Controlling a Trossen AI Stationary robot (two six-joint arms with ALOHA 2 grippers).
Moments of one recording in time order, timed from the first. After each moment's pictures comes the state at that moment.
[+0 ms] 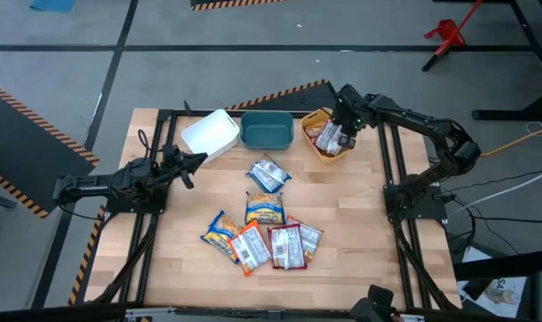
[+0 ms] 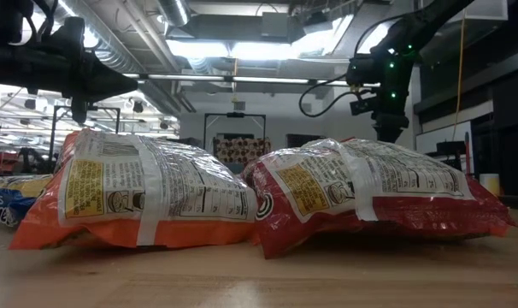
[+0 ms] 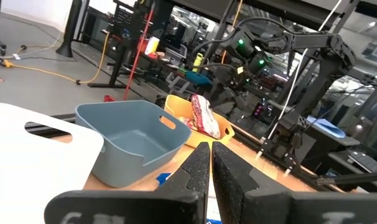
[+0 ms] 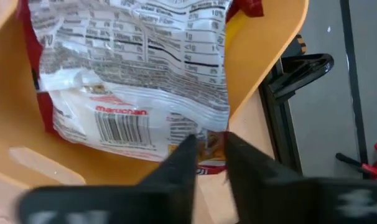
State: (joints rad) left arm 0.10 0.01 0.01 0.07 -0.43 -0.43; right arm -0.81 1.51 1.08 -0.79 0.14 -0.53
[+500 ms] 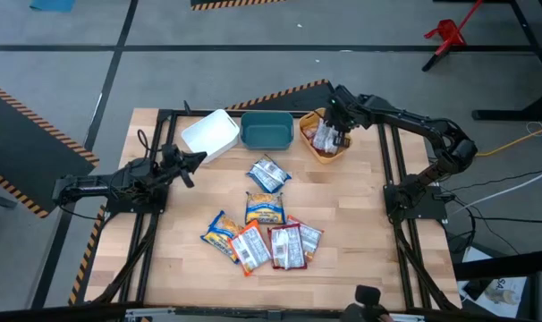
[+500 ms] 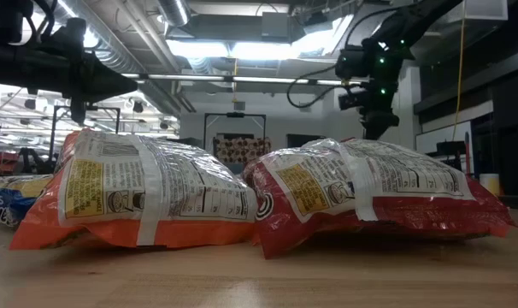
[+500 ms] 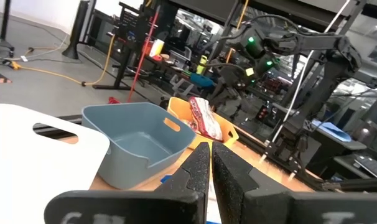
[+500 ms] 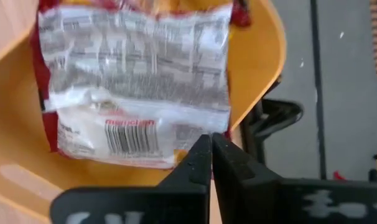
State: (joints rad) left arm 0.10 0.01 0.01 0.07 -0.46 -0.43; right arm -0.73 1.54 1.13 -0.75 0.19 -0.61
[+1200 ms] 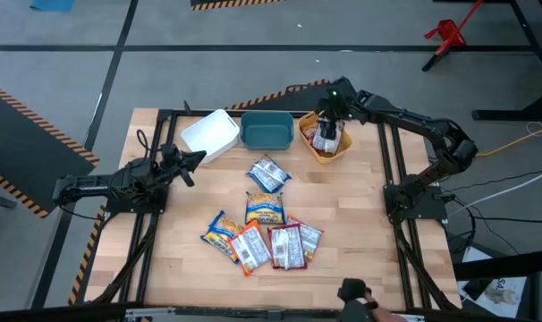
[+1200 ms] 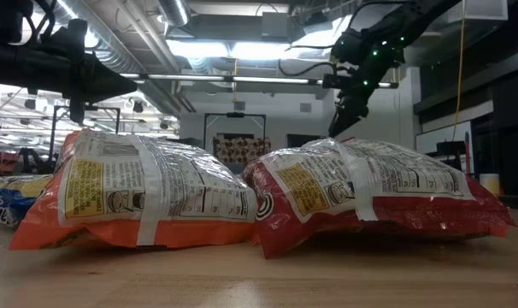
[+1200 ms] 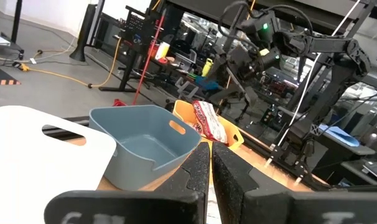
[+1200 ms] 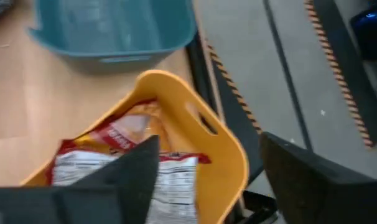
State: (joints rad) left arm 0.10 0.01 0.01 0.07 -0.48 -0.43; right arm -0.73 1.53 1.14 -0.46 0.00 -0.63
